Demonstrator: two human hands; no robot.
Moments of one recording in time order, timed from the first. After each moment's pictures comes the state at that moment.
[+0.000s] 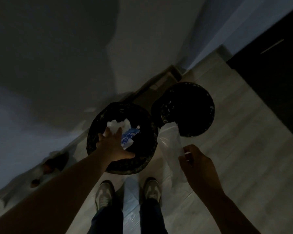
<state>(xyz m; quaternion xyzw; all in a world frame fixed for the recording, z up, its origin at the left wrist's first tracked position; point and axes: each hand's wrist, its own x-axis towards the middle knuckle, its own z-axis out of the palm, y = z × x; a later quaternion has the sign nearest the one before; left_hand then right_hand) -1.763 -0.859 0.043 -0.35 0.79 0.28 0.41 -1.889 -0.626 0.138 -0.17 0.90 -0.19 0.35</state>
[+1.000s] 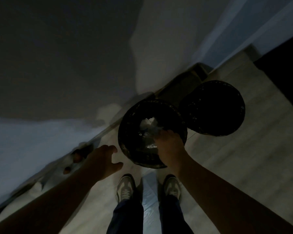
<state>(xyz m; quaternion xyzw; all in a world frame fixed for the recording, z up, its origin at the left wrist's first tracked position) -1.623 -0.901 0.095 -0.37 0.83 0.31 0.29 -1.810 -0.775 0.098 -0.51 0.80 0.10 0.30</state>
